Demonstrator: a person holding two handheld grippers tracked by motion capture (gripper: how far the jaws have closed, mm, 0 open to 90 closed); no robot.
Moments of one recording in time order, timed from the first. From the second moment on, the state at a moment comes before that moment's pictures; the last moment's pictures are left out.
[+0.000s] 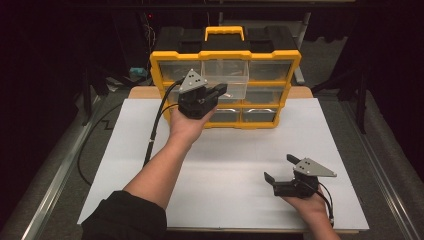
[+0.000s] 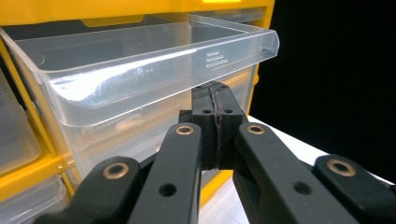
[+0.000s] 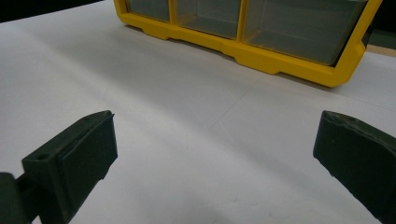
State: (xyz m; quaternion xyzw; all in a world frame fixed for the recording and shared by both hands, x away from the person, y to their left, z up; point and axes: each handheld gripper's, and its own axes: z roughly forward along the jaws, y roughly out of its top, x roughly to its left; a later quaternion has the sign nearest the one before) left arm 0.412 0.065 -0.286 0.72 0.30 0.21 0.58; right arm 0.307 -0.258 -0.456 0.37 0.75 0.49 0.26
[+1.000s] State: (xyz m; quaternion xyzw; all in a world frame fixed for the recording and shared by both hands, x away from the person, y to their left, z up) left arm 0.434 0.063 -0.286 0.73 0.32 0.23 0.56; right arm 0.306 -0.257 -0.457 0.36 0.75 0.49 0.25
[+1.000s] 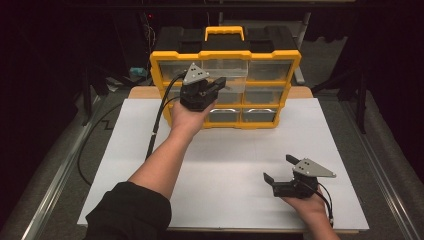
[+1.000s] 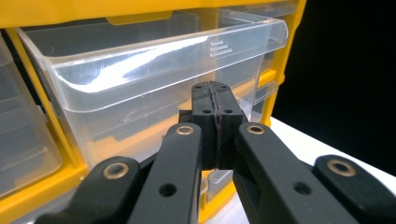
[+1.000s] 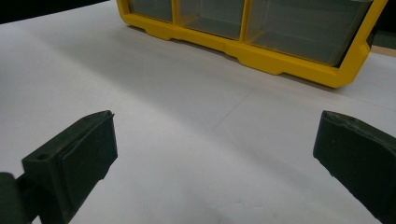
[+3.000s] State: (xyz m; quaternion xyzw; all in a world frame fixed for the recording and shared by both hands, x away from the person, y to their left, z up) left arm 0.328 0.200 -0.442 0.74 0.38 0.19 0.53; right arm 0.305 -0.259 -0.457 0.37 0.75 0.48 0.26
